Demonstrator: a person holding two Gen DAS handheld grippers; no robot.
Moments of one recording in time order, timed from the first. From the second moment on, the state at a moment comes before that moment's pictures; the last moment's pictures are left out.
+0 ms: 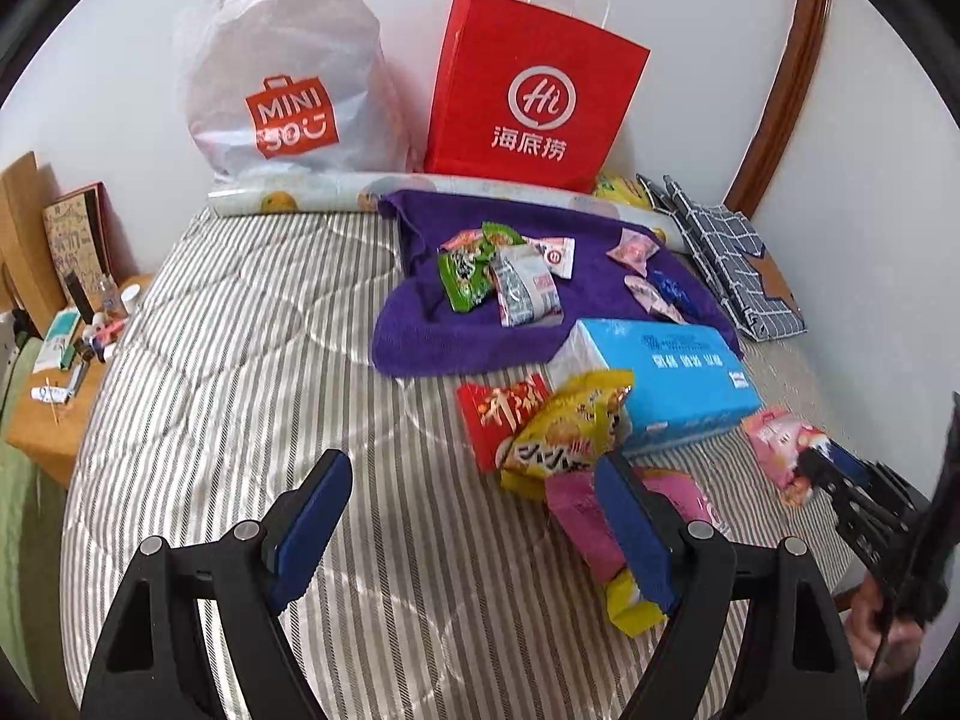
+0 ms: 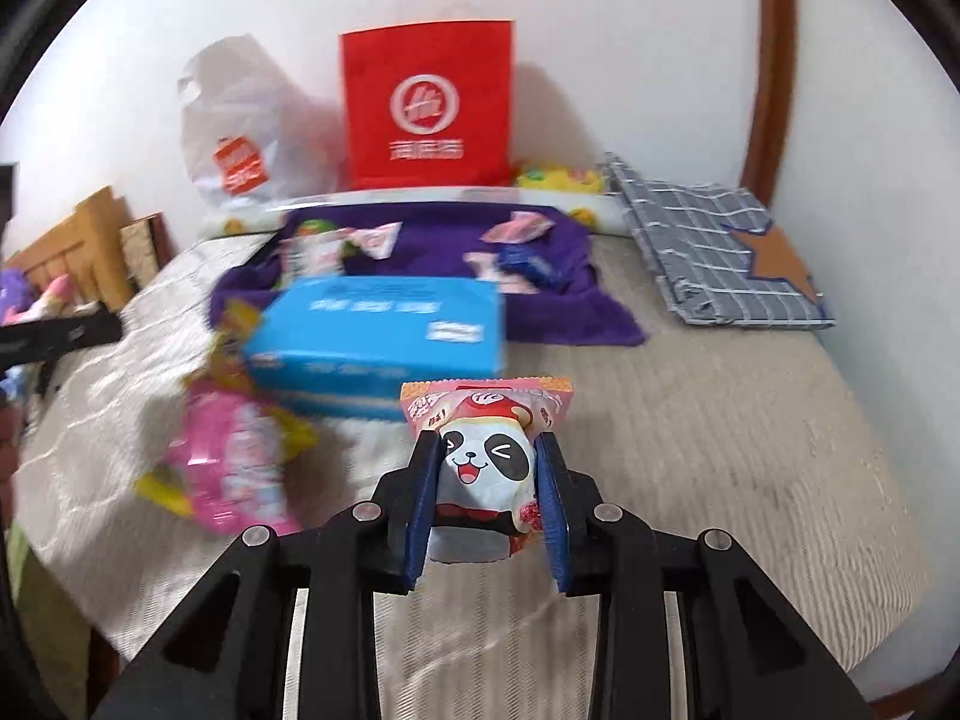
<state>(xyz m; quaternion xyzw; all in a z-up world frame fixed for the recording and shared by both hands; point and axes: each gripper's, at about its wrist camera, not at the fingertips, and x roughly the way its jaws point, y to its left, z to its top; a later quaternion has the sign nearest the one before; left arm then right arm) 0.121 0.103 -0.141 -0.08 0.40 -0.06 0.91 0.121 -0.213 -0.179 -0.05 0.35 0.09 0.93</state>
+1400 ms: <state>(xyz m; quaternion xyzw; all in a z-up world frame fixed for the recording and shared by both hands) 0.162 0.057 -0.166 -0.03 0.44 -0.09 0.89 0.137 -0.241 -0.217 -0.04 0.37 0.09 0.92</state>
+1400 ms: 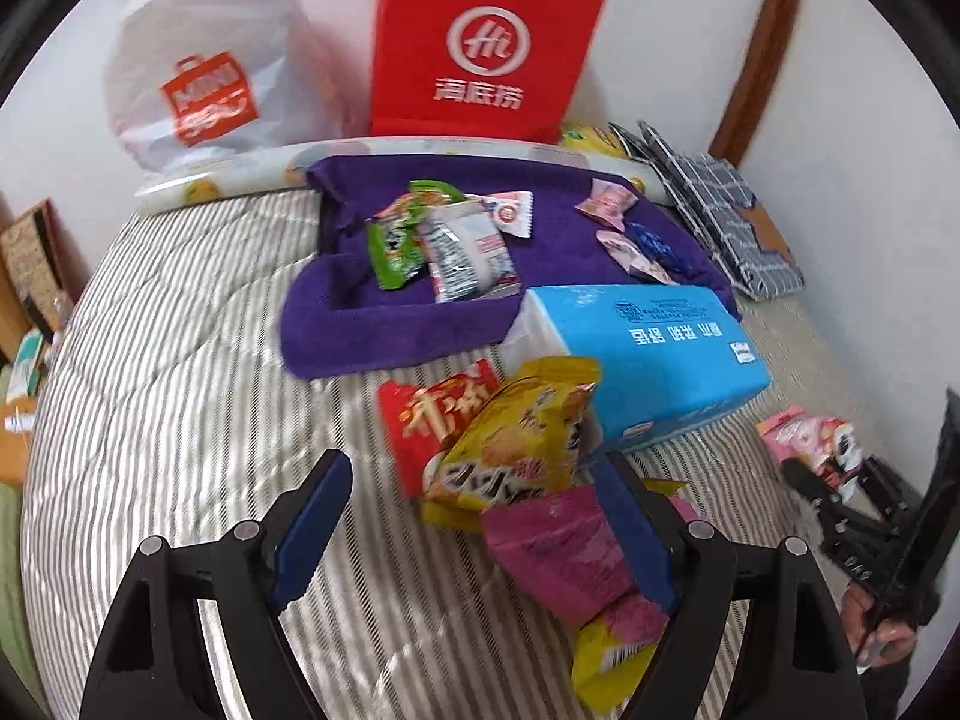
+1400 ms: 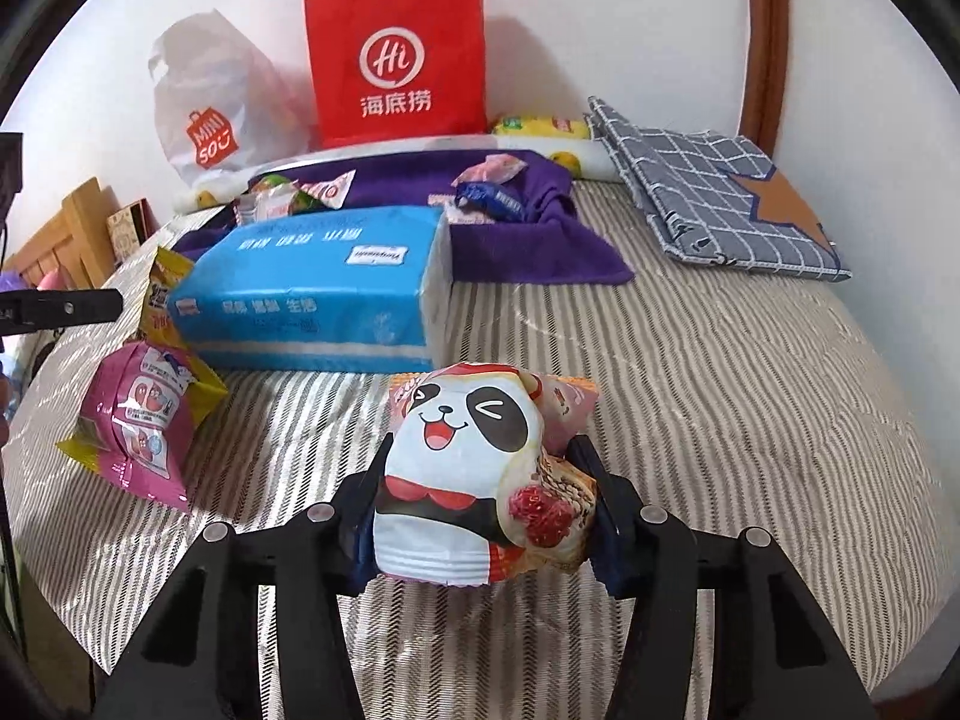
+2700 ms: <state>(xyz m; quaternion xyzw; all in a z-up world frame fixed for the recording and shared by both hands) 0.149 0.090 -0.165 -0.08 0.42 -0.07 0.90 0.121 -0.254 -0.186 -0.01 0.34 0.10 0.94</state>
